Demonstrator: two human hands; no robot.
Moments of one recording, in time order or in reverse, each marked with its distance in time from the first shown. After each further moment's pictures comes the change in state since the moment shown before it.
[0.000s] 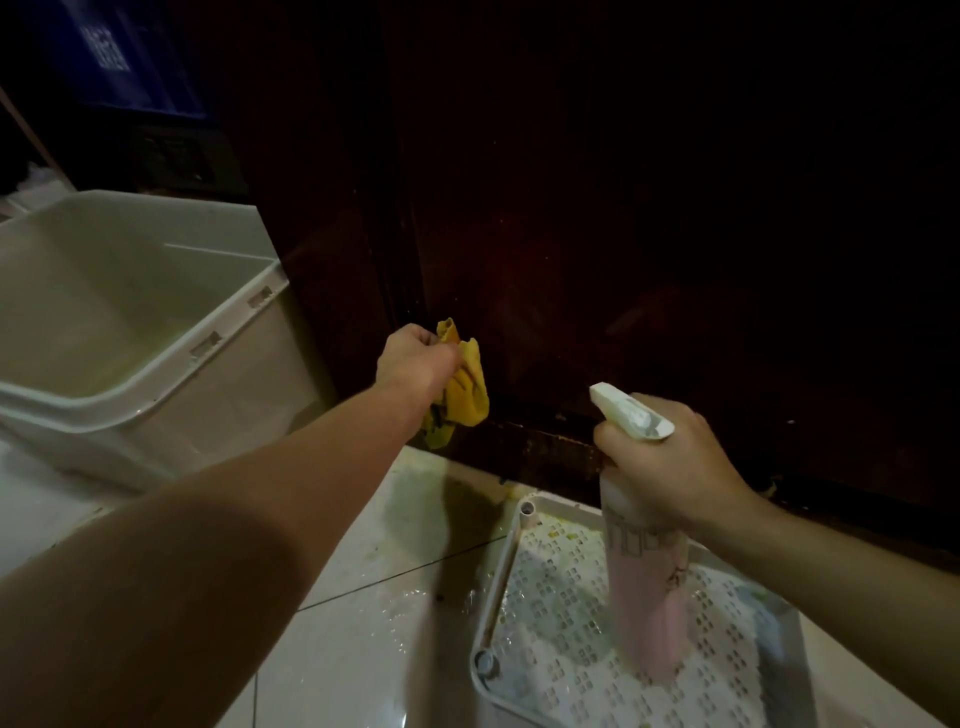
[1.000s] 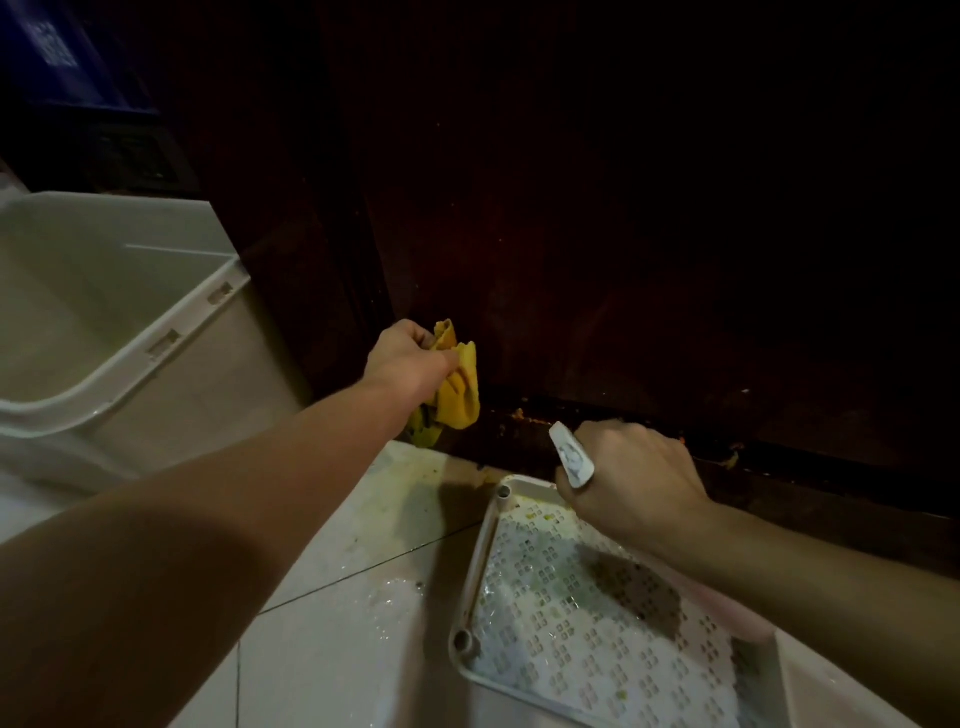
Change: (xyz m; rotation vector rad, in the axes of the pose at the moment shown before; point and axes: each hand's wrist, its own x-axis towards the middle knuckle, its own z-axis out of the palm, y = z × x) left_hand -0.016 0.003 0.014 0.150 -0.093 0.061; right_hand -0.021 0.024 0.006 -0.661 -0.139 -0.228
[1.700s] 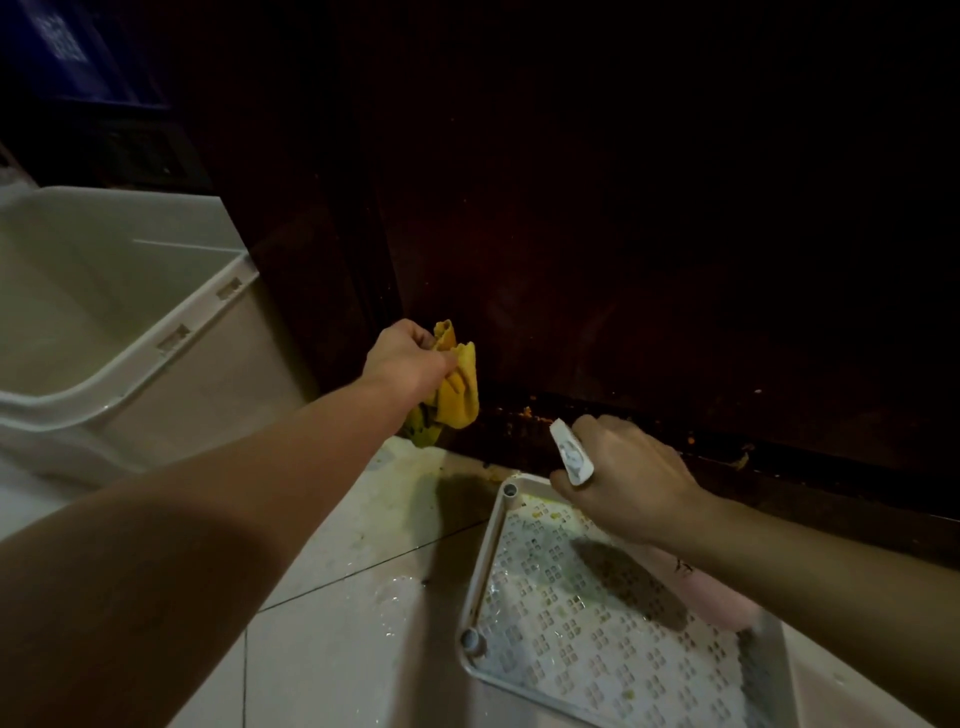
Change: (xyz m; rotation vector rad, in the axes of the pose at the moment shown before) left_hand 0.004 -0.007 -0.006 0.008 -0.002 -0.017; right_hand 0.009 0.001 0.010 0.115 -0.120 0.001
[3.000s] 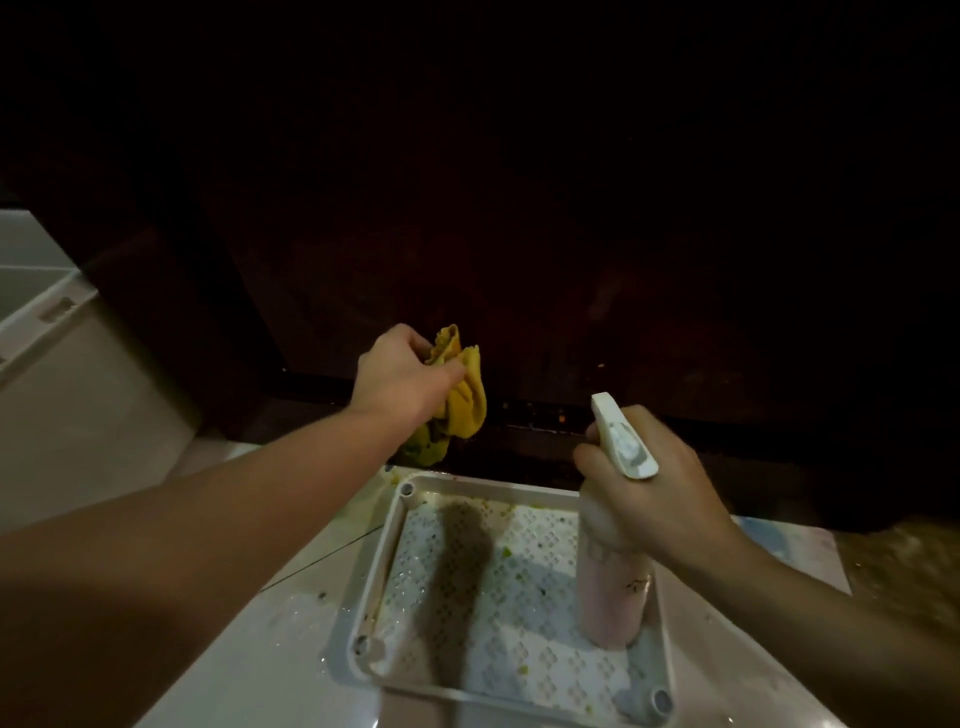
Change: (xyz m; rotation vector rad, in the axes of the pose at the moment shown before) left_hand -0.048 0.041 0.090 0.144 -0.075 0.210; right_hand -0.085 0.072 -0.030 0.578 0.447 0.252
